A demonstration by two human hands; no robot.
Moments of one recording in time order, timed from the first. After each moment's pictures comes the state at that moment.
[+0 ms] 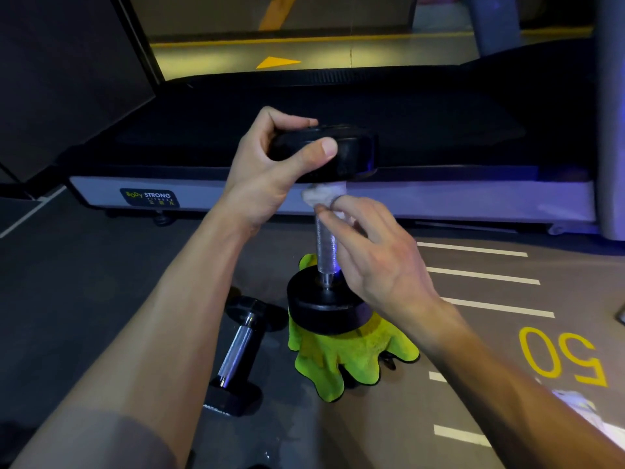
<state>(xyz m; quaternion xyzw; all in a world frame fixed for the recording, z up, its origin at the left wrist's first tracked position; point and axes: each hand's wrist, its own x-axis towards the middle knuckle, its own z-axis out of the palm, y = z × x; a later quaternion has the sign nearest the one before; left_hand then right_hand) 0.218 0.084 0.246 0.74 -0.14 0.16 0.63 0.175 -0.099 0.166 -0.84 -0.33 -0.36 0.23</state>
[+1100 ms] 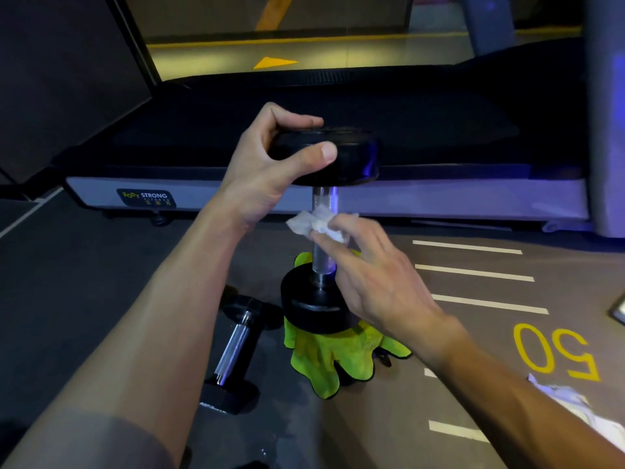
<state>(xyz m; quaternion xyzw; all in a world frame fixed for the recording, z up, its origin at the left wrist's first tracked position) 0.211 0.079 0.254 0.75 -0.17 0.13 0.62 0.156 -0.112 0.157 -0.87 -0.36 -0.29 0.20</state>
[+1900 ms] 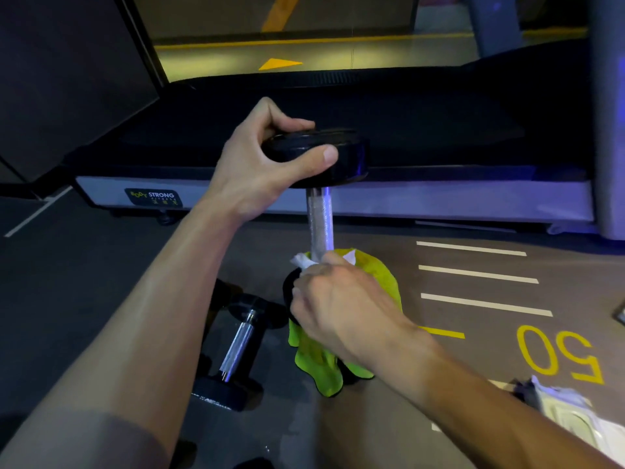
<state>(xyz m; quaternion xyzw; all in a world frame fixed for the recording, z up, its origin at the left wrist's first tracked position) 0.198 0.092 0.268 0.82 -0.15 0.16 0.53 0.128 -0.065 0.178 -0.93 -0.31 0.01 0.18</state>
